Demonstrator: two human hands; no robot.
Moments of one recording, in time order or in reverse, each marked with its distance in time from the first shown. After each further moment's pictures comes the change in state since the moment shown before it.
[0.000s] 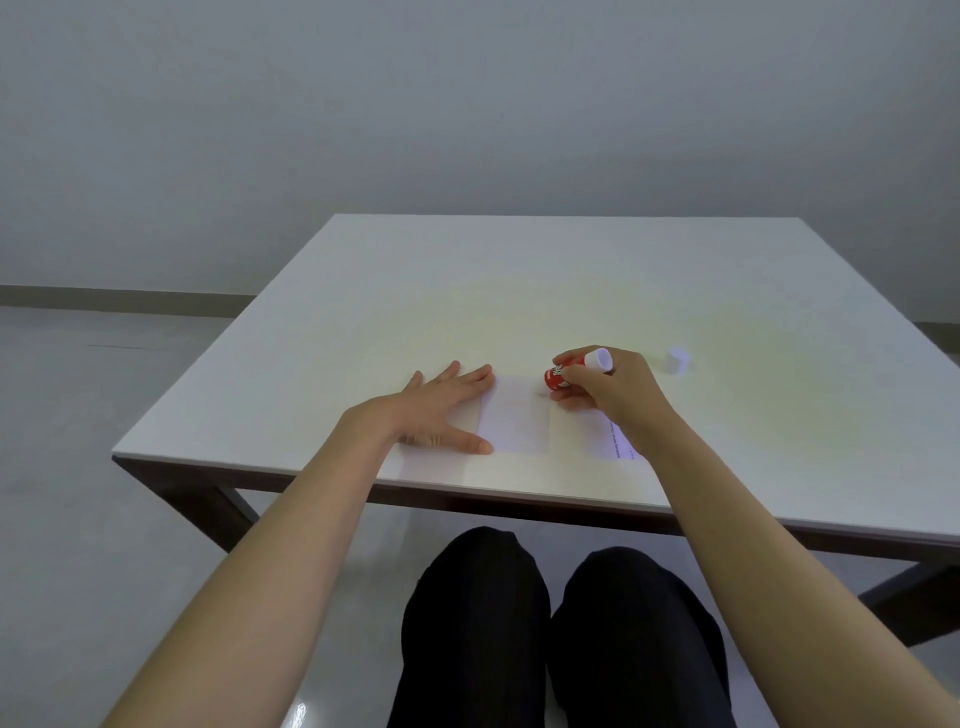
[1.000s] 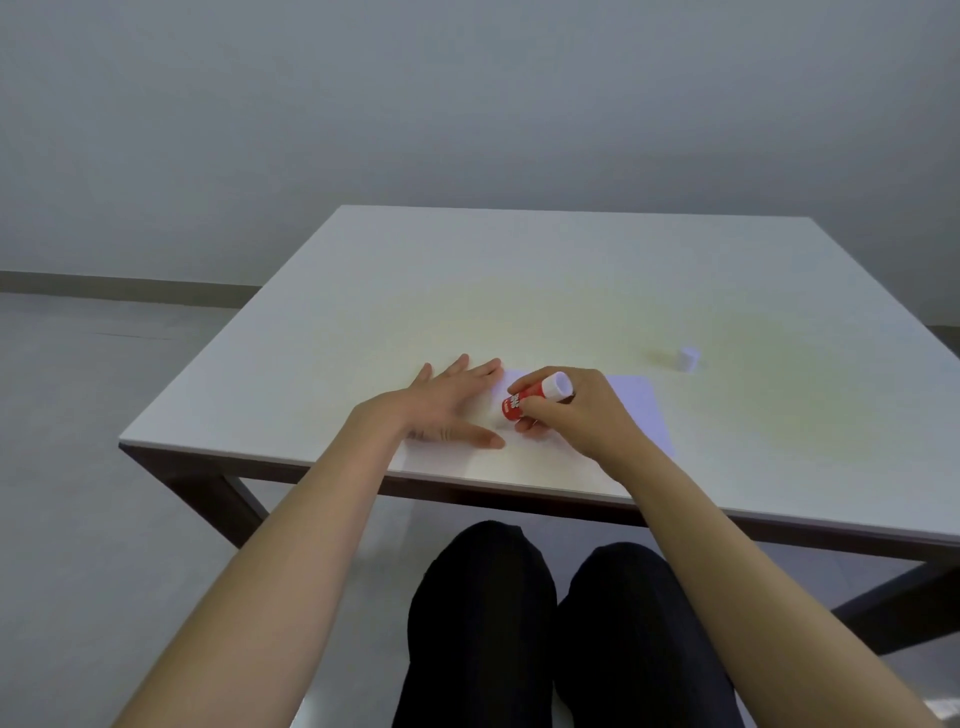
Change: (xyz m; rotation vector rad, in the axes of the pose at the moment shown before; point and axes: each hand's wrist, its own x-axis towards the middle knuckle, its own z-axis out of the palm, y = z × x) left_hand 0.003 -0.004 0.005 -0.017 0.041 0.013; right_hand -0.026 0.000 0.040 -0.167 -0.164 -0.093
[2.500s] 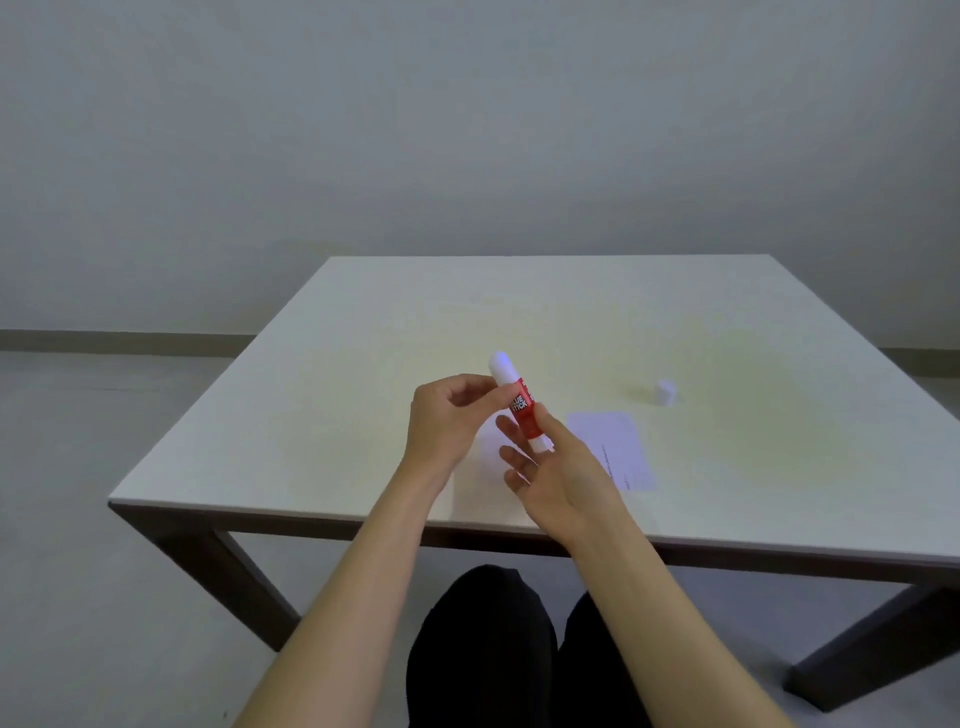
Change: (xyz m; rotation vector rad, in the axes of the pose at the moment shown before) left_hand -0.004 0.052 0.006 -1.063 0.793 0.040; right_hand -0.027 -0.022 0.027 0.995 0.137 0.410
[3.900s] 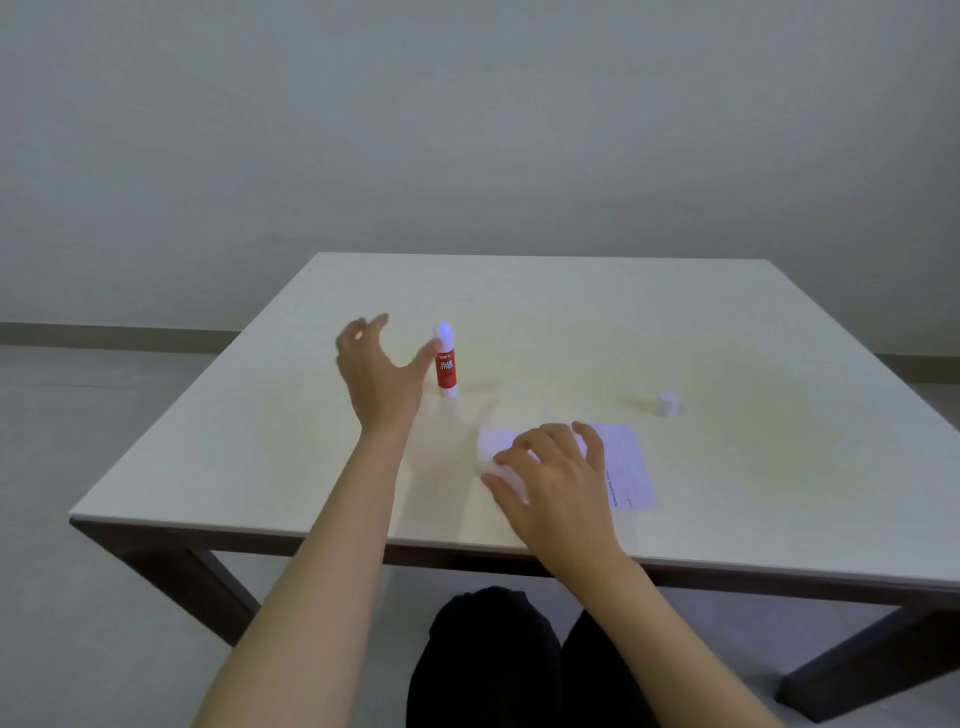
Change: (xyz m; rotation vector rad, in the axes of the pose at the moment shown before) left_hand 0.069 -0.011 -0.032 0.423 0.487 0.041; right_hand 0.013 0.014 -0.017 -1.819 0.294 -1.215
